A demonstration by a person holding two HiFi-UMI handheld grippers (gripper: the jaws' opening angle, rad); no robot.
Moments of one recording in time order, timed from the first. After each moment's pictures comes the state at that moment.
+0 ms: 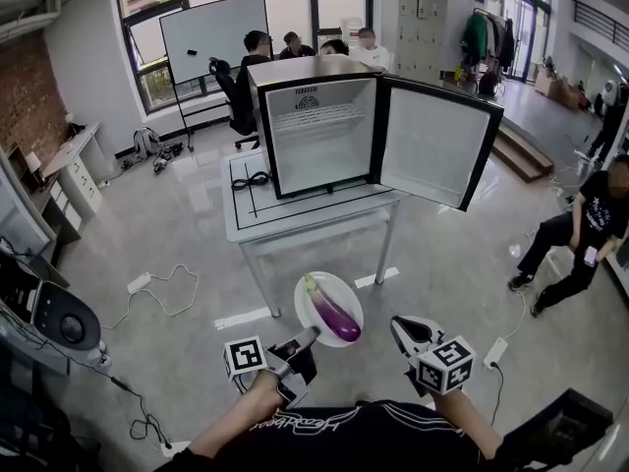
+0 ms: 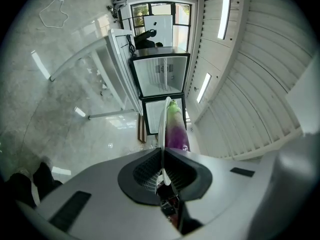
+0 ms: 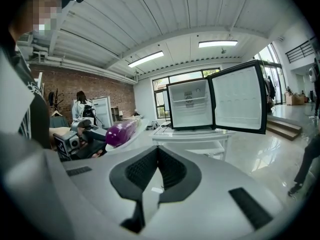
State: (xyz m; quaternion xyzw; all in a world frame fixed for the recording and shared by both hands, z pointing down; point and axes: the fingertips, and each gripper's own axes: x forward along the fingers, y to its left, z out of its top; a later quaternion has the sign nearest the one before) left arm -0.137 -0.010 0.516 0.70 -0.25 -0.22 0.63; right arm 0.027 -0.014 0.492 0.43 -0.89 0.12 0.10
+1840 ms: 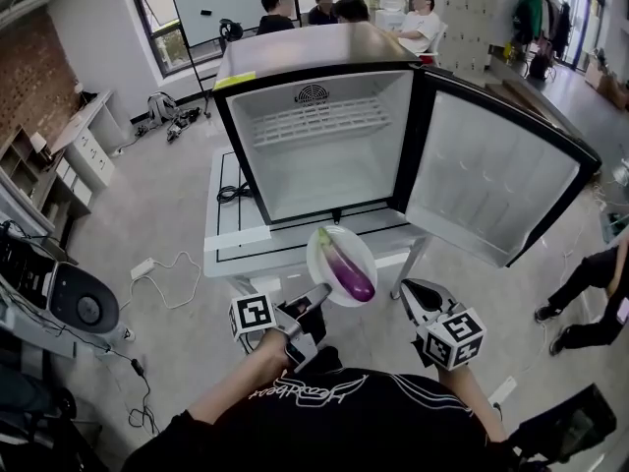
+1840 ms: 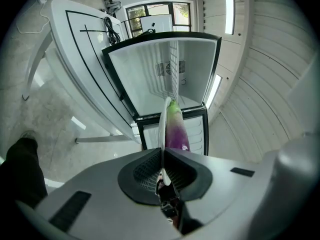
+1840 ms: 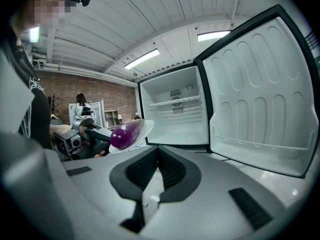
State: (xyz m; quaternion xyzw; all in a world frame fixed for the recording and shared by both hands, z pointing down) left arm -0.073 -0.365 0.516 0.70 -0.30 -0.22 0.61; right arm 0.080 -0.376 0.494 0.39 -0.91 0.11 0.08
